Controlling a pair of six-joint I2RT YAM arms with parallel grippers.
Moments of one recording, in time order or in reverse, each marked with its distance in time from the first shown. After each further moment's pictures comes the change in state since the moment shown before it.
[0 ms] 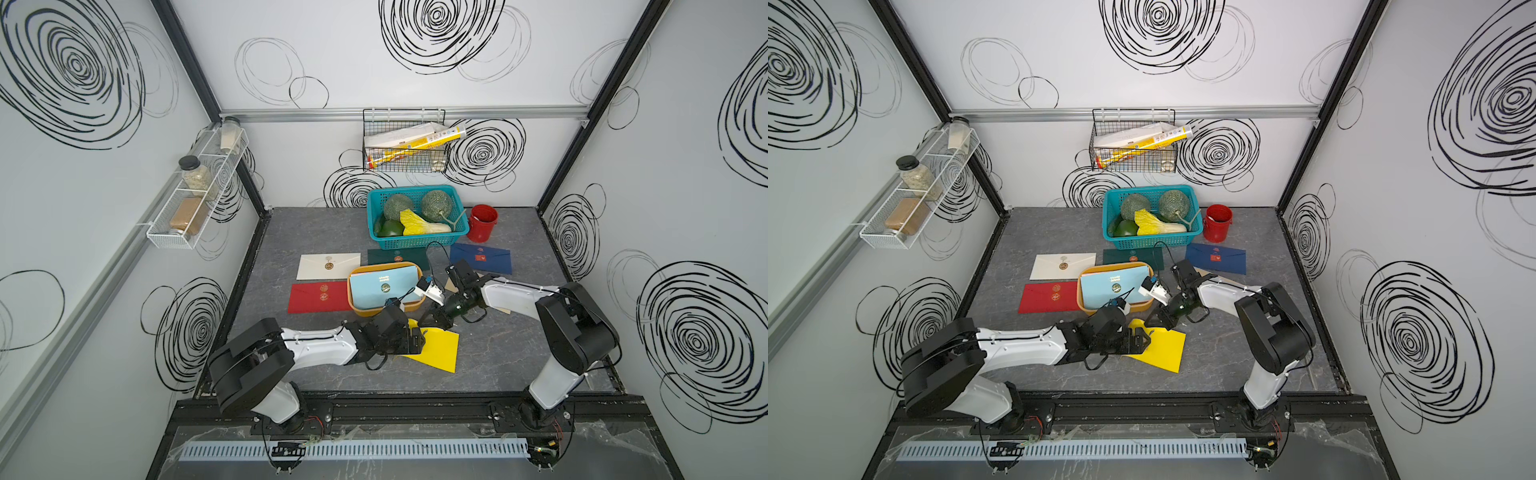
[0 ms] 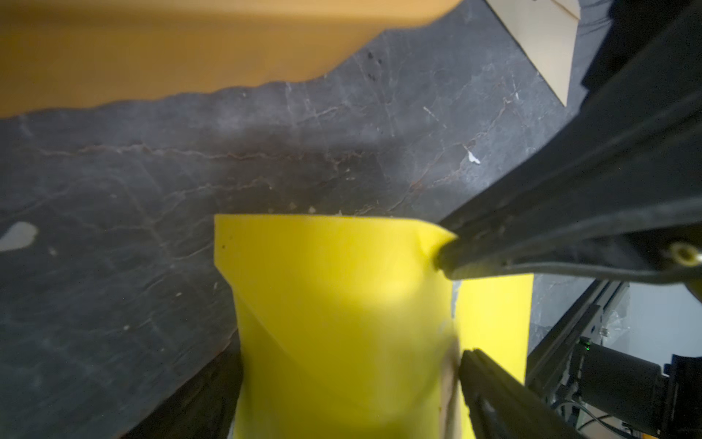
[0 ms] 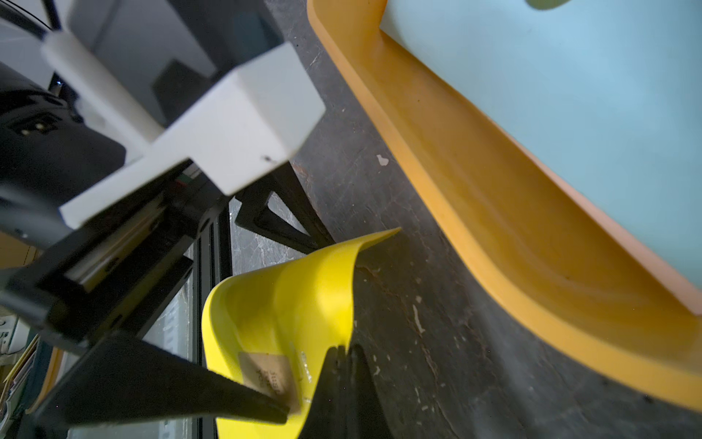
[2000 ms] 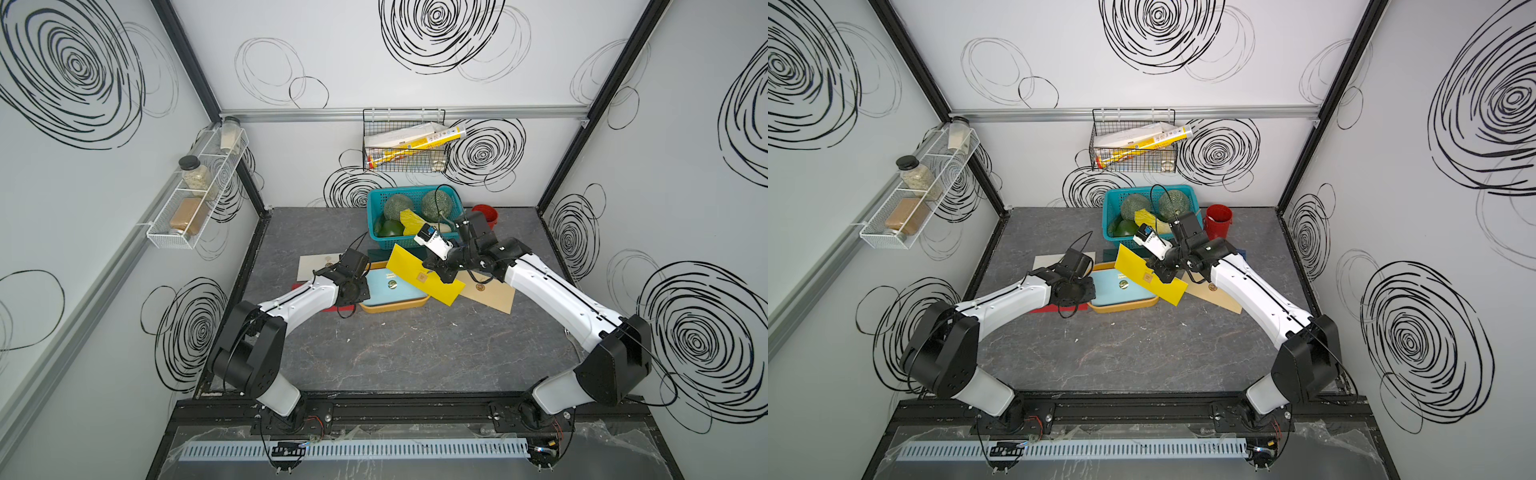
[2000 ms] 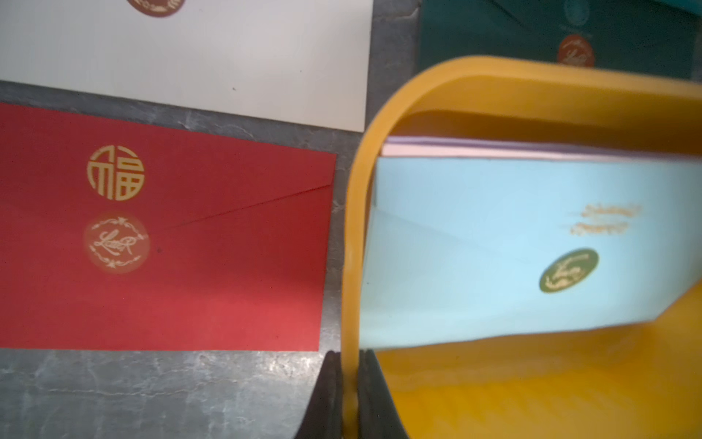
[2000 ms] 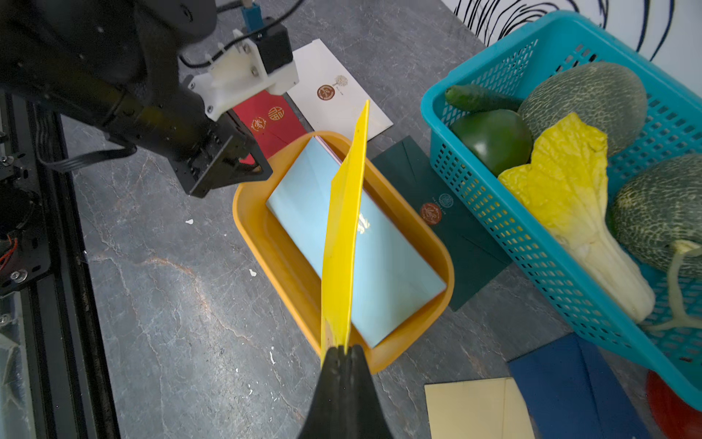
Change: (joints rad) left arm 0.482 0.079 0.342 -0.498 -0.161 0.278; right arm 0.039 -0.208 0.470 -0.248 0.520 -0.029
